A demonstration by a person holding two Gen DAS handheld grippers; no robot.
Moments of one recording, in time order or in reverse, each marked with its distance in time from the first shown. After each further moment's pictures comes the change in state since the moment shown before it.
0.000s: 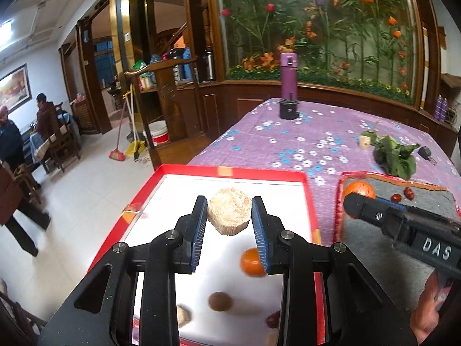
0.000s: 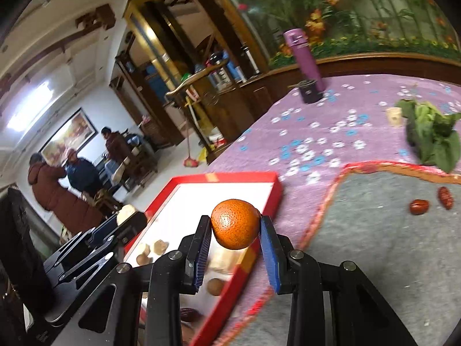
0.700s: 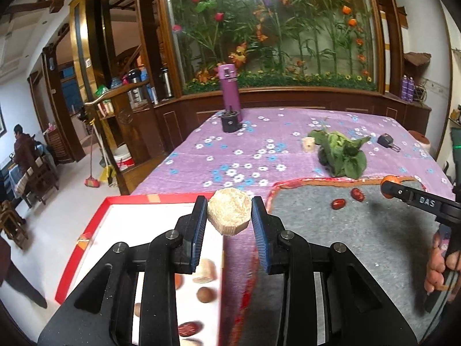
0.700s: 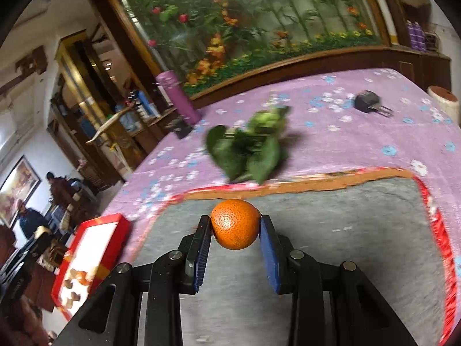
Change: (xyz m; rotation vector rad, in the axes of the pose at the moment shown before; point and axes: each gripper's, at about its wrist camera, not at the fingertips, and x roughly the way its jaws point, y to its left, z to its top) left arm -0.024 -0.098 0.020 0.141 -0.048 -0.124; right arm -0.118 -0.174 0.001 0.187 -0.139 -0.297
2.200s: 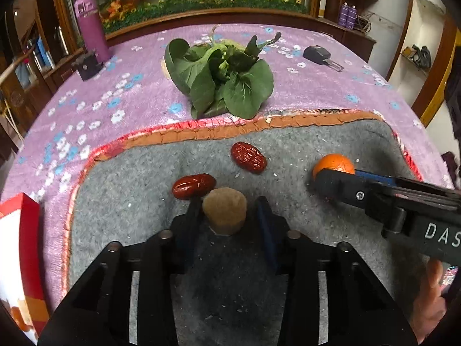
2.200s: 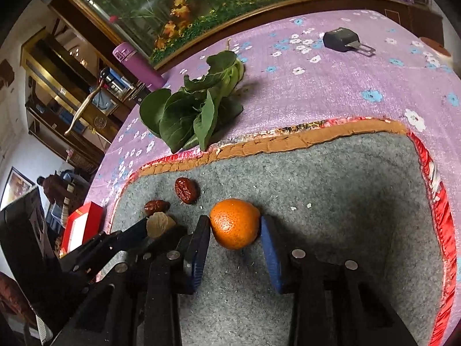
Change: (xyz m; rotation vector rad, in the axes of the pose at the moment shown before) left arm 0.134 -0.182 -0.008 0.198 0.361 -0.369; right arm 0.035 -0.070 0.006 0.143 0.252 -0.063
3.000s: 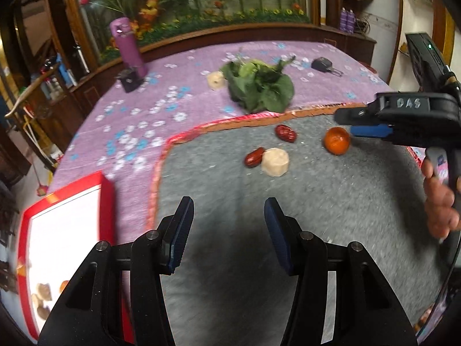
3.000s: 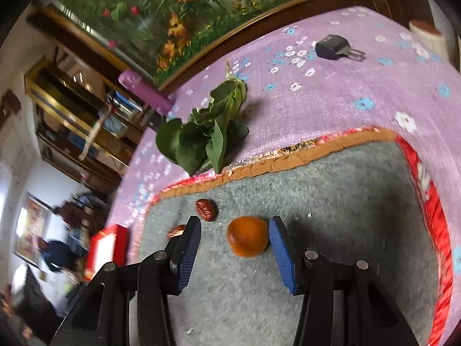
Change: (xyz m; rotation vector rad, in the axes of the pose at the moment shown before) left arm -0.077 0.039 -0.040 0.053 -0.055 0.074; right arm -0.023 -0.001 0.007 0.084 -0.051 0.068
